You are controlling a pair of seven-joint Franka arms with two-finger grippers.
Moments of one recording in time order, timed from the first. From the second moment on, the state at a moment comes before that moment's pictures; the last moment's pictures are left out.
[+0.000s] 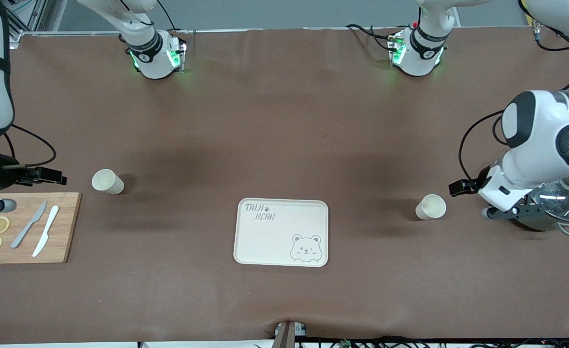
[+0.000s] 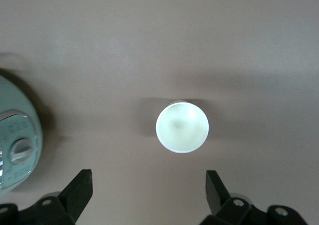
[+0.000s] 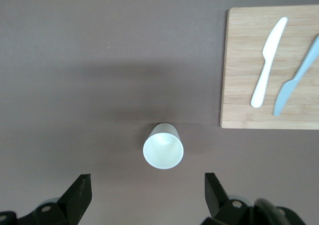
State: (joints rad) left arm 0.05 0.31 -0.13 -1.78 0.08 2.05 -0.16; right arm -0.15 0.33 0.00 -1.57 0.04 1.75 -0.17
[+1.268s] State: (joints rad) left arm 0.09 0.48 -0.14 -1.91 0.08 2.38 -0.16; right arm -0.22 0.40 -0.02 -2.02 0.00 2.23 -0.22
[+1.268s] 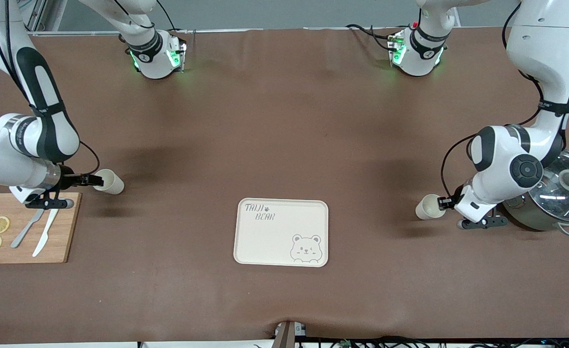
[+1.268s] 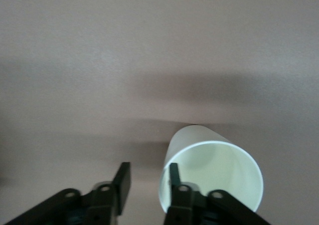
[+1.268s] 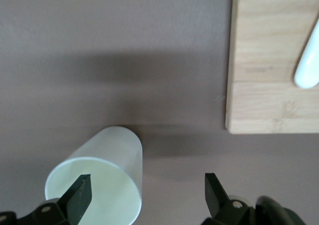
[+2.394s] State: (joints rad) left arm -0.05 0.47 -0.18 -1.85 0.08 2.39 -0.38; right arm -0.22 0.39 -0.01 -2.05 0.00 2.23 -0.22
